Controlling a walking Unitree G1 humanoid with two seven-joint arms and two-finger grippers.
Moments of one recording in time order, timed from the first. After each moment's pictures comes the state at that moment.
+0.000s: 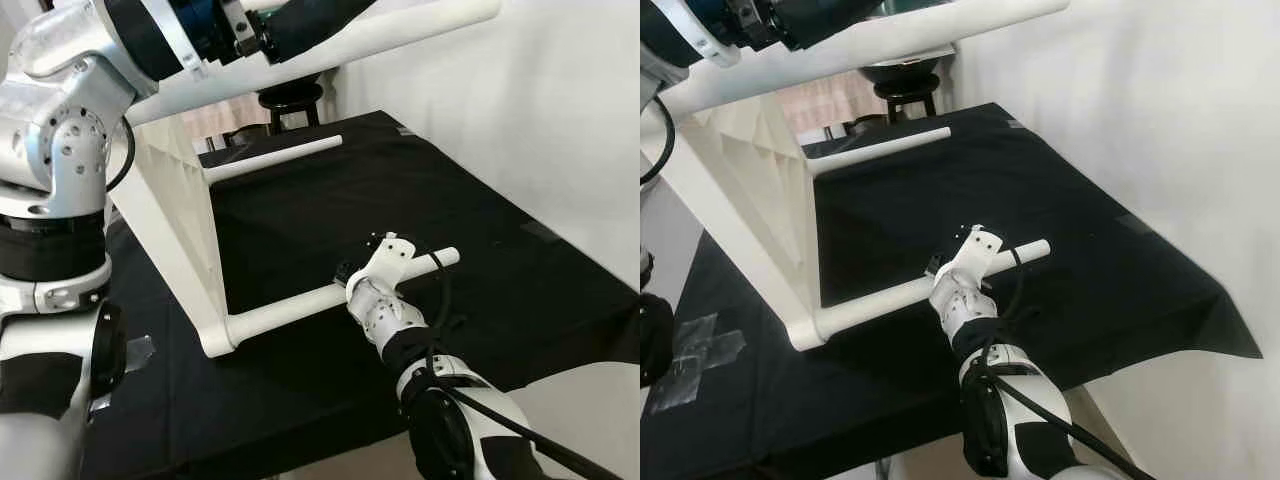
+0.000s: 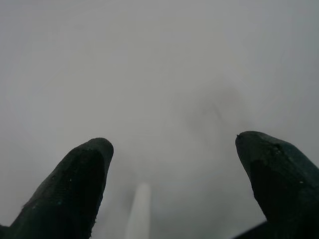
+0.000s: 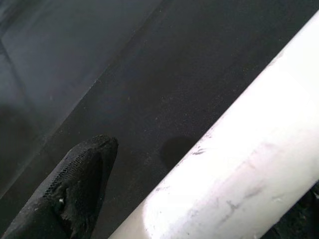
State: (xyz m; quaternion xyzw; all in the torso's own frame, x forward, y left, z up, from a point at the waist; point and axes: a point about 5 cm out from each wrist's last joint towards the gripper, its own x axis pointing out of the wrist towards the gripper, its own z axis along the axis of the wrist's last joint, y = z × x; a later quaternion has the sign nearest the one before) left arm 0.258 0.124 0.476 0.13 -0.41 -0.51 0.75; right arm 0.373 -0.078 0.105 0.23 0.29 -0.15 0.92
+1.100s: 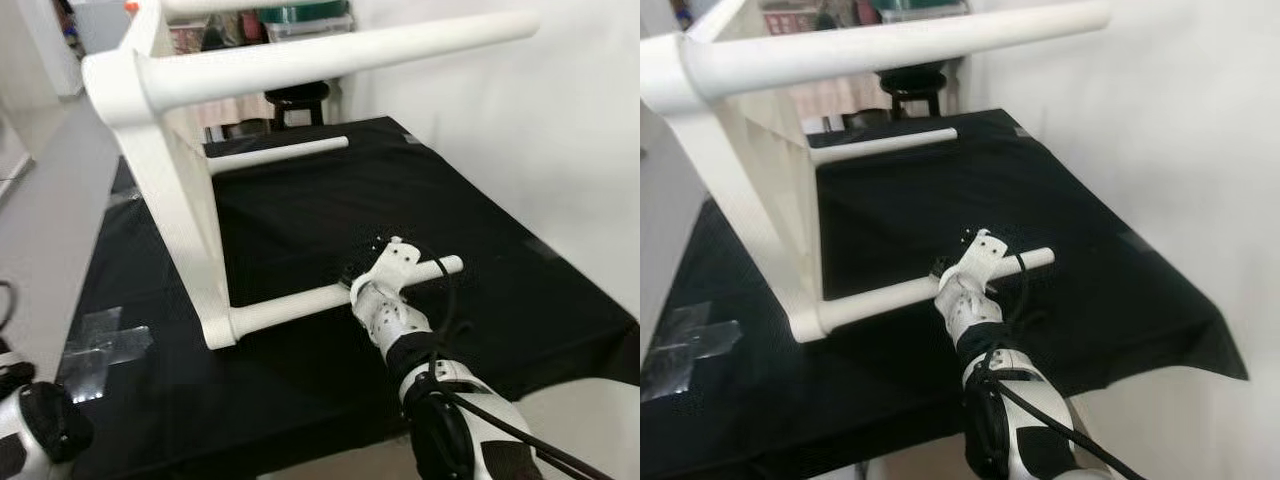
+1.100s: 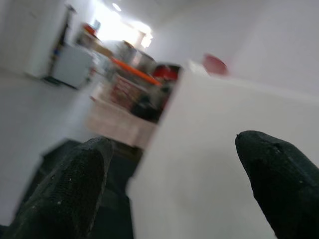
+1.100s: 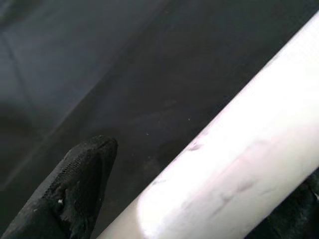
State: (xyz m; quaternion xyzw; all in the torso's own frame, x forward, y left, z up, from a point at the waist) left arm 0.320 0.334 0.294 -0.25 -0.20 0.05 0.95; right arm 0.374 -0.090 0.107 0.26 0.28 -0.11 0.92
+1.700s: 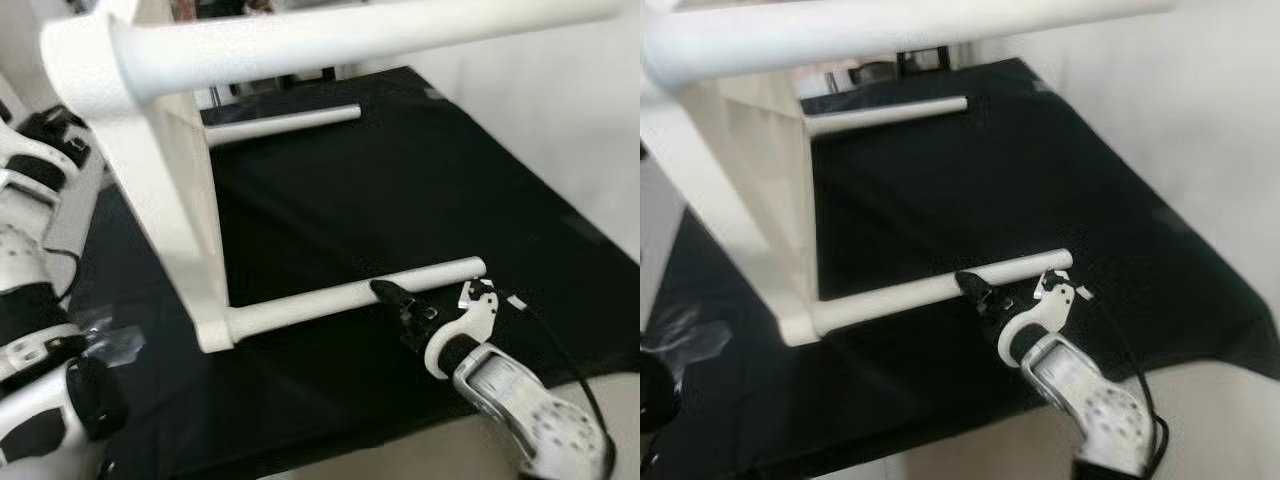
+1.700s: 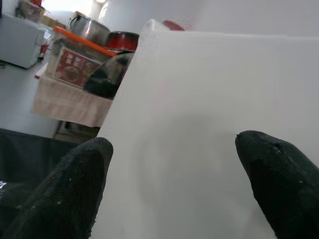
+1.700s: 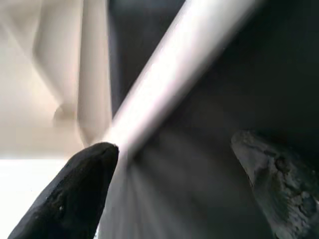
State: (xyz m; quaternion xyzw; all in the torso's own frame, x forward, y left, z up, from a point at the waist) left arm 0.333 0.301 0.316 -0.26 -0.24 -0.07 0.93; right arm 0.217 -0.169 0.130 0.42 0.30 0.24 0.82
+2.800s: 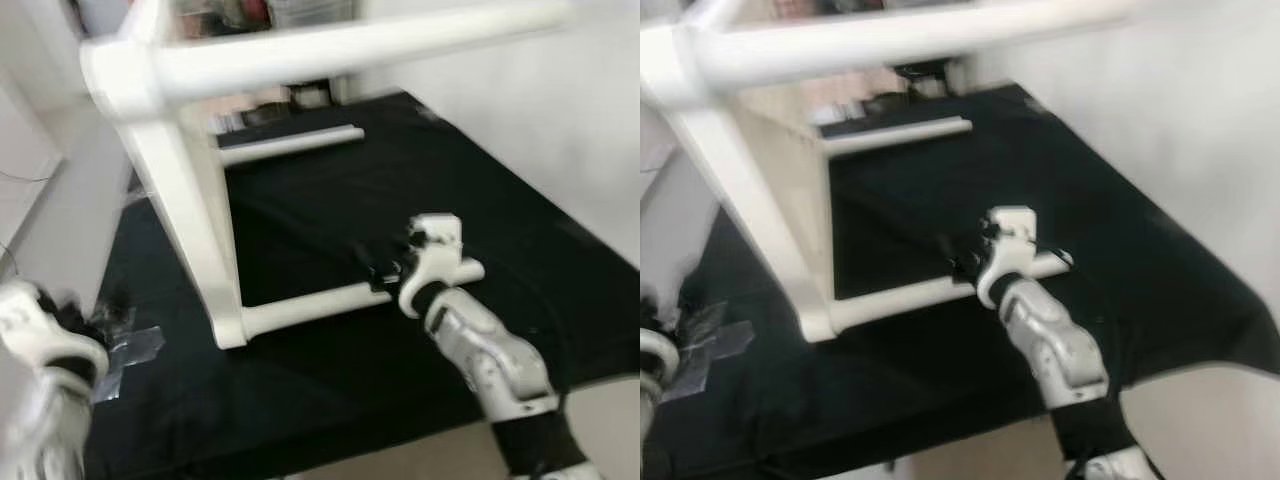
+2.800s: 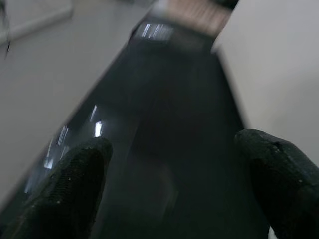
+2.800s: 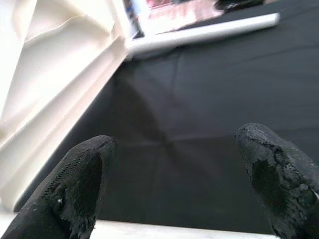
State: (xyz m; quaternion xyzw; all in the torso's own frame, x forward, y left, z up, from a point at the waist) left arm 0.209 0.259 0.121 -0.23 0.02 0.15 0.96; right arm 0.325 -0.124 0.154 0.05 0.06 0.18 0.98
